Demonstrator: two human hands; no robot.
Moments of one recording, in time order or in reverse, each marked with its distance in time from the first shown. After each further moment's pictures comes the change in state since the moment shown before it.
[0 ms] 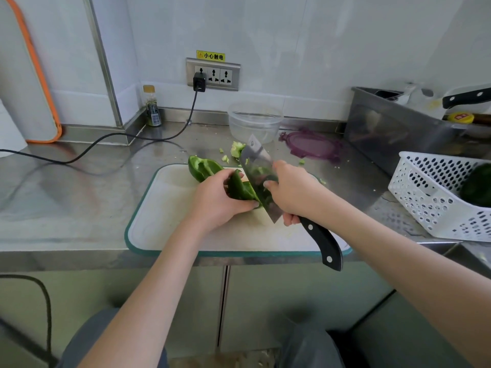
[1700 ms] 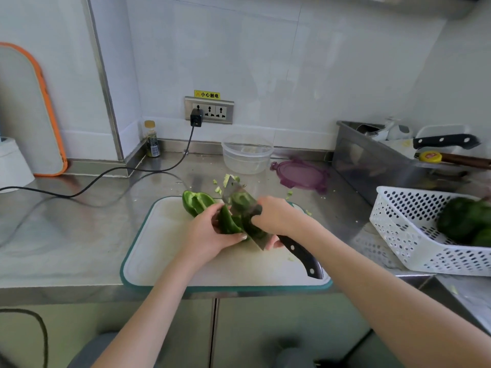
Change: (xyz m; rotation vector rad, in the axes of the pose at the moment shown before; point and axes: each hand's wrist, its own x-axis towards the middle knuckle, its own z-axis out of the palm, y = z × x) left_hand 0.001 -0.003 0.003 -0.063 0.000 -0.094; right_hand 0.017 -0.002 -0.019 0.047 -0.169 0.022
